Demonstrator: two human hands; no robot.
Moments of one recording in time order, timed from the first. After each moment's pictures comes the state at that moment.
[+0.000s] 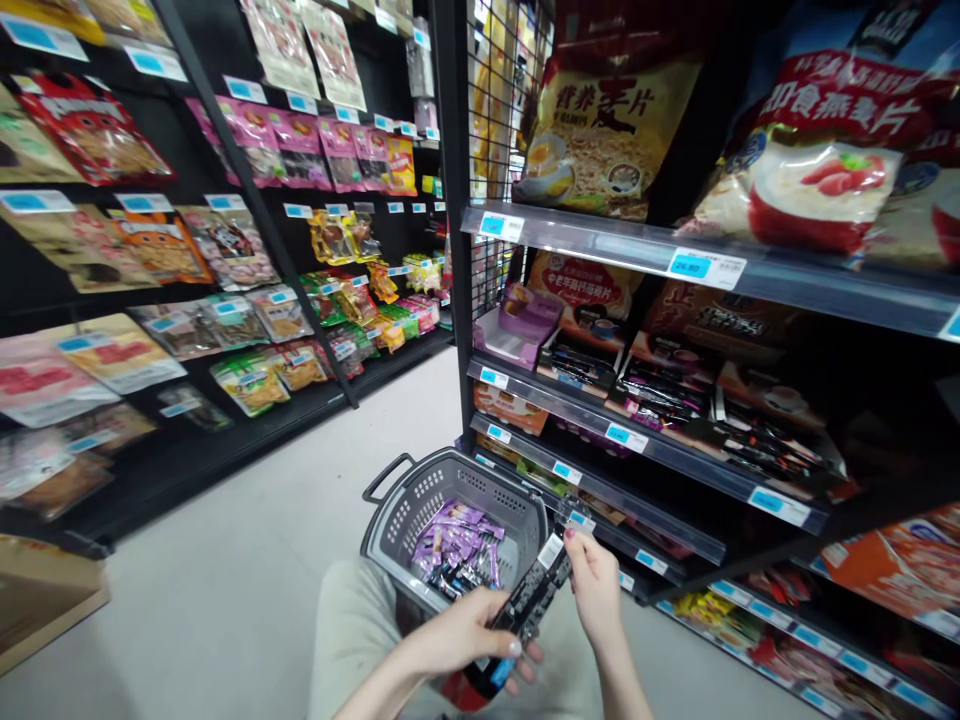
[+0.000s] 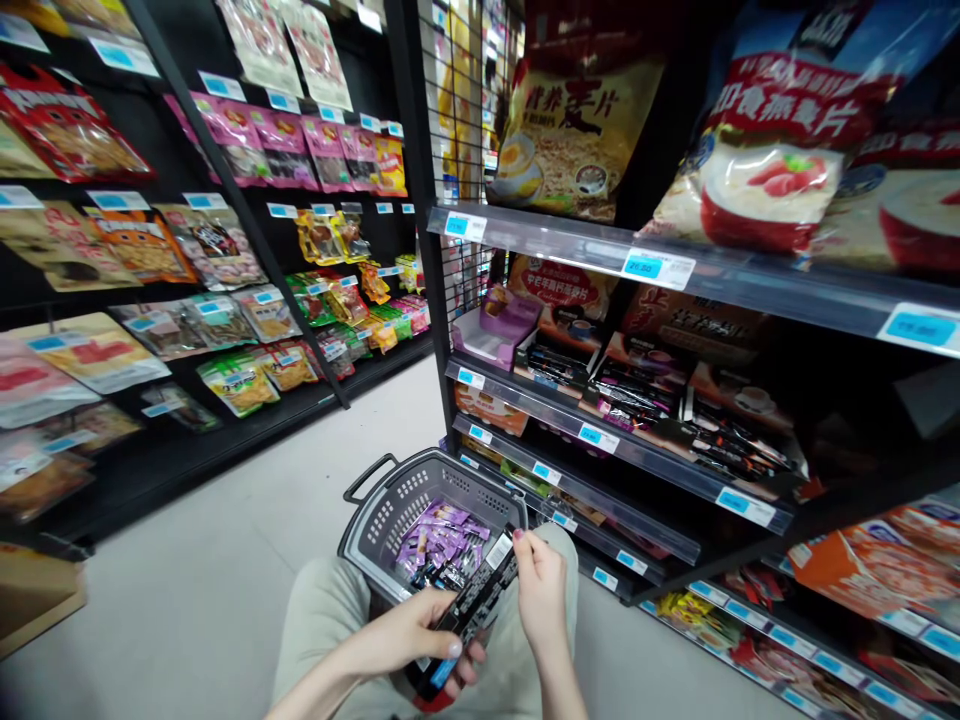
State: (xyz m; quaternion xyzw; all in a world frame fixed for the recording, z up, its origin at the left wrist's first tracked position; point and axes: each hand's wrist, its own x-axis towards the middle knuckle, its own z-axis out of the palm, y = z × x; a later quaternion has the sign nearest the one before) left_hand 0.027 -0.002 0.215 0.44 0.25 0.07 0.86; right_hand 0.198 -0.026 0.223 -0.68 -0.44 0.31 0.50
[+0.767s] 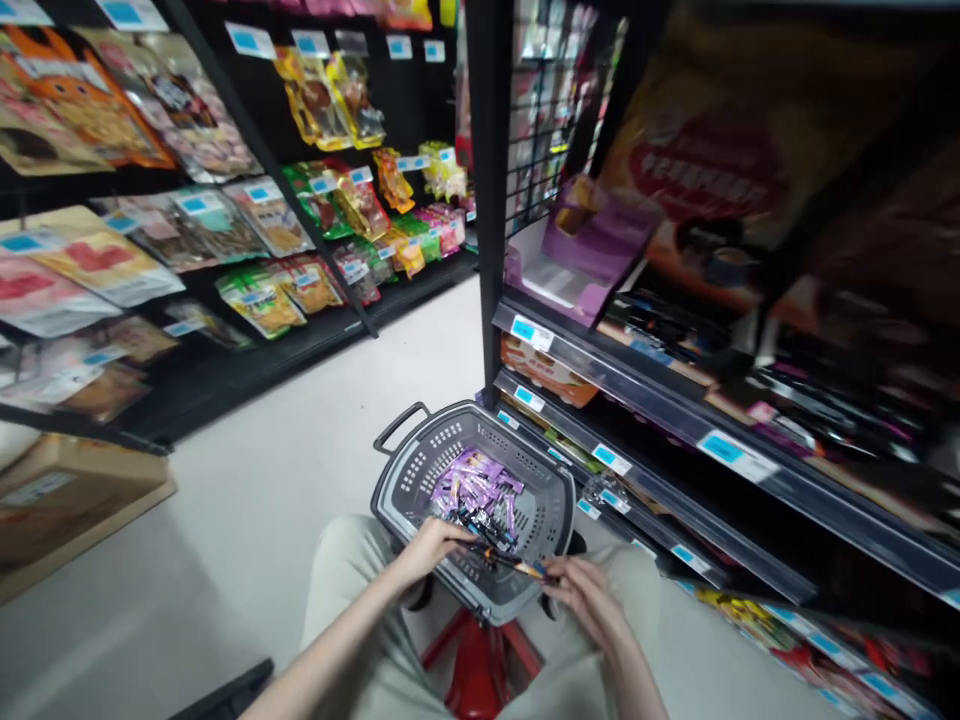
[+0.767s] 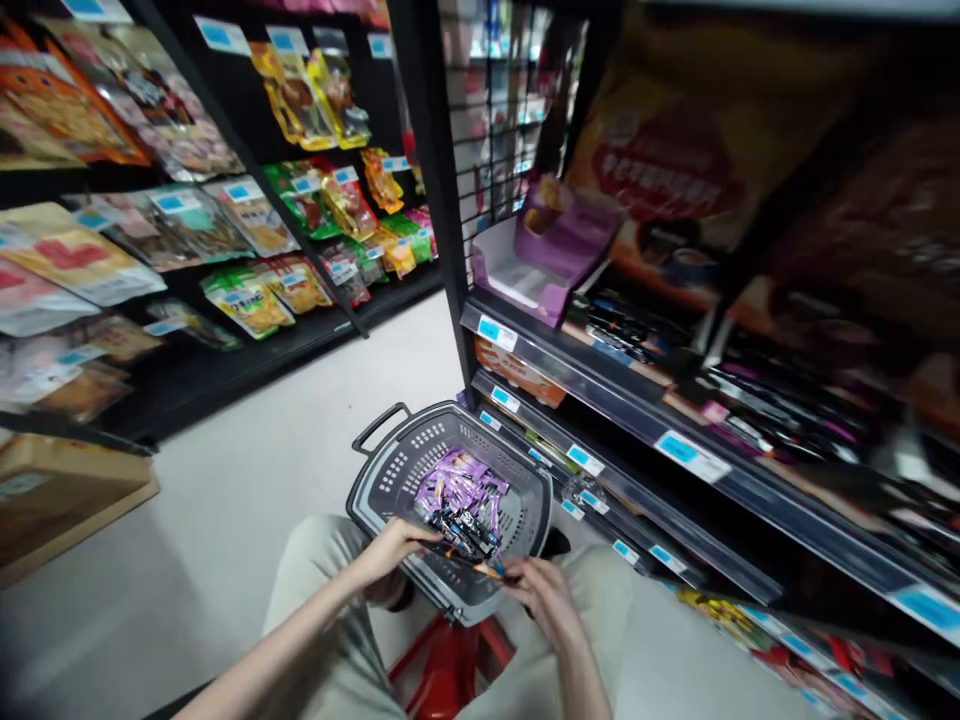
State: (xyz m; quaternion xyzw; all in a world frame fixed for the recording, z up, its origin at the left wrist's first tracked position) left_hand -0.032 0.134 0.011 0.66 0.45 0.10 0.59; right_hand 0.226 0.035 0.043 -0.53 -0.20 0.70 0.43
